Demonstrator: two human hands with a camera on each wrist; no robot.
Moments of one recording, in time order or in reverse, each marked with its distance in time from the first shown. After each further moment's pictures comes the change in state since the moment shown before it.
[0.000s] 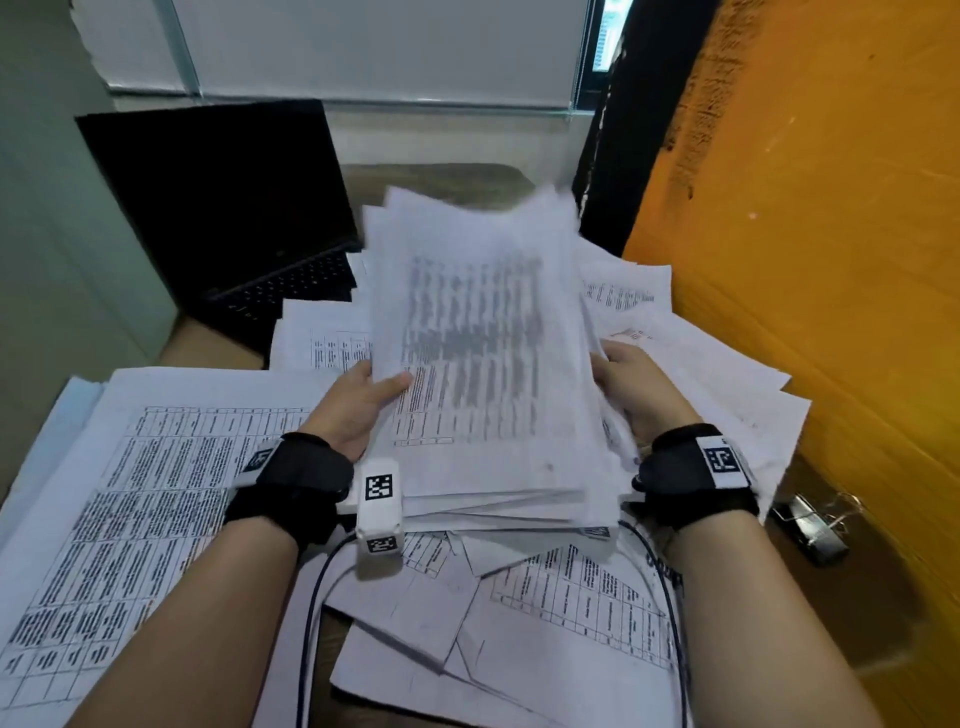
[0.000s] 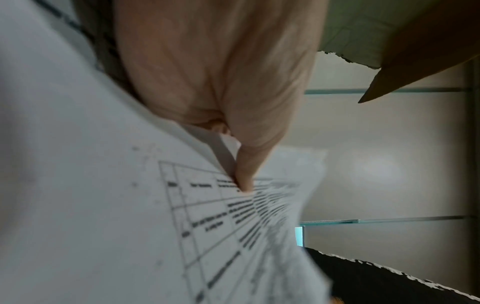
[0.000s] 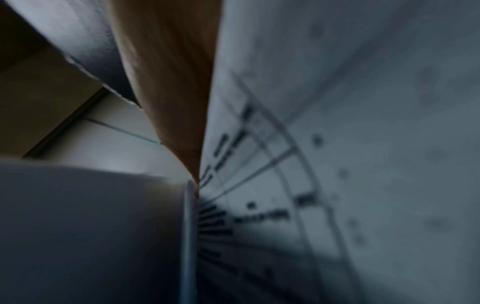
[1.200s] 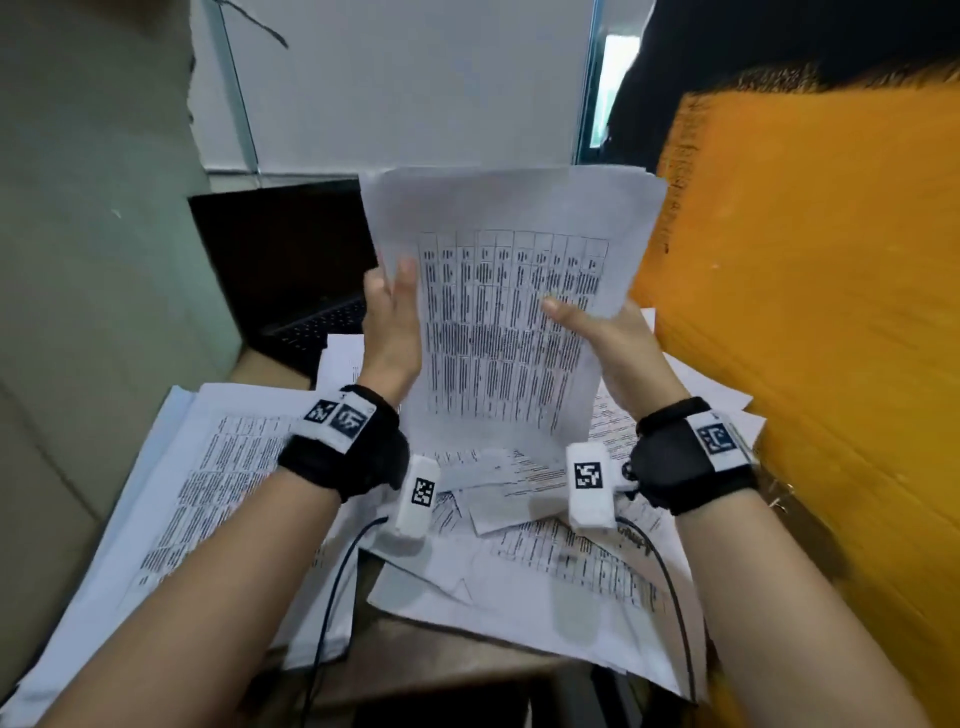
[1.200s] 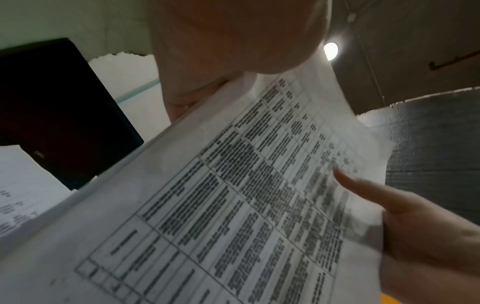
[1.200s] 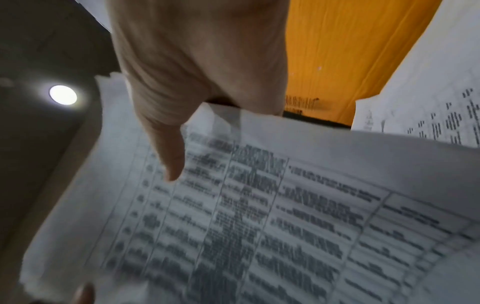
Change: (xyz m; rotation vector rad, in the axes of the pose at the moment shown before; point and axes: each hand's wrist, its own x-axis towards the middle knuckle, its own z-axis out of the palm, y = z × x) left_hand -0.093 0.102 0.071 0.202 0.311 0.695; right_hand -0.081 -0.102 0.003 0.348 -0.040 -0.425
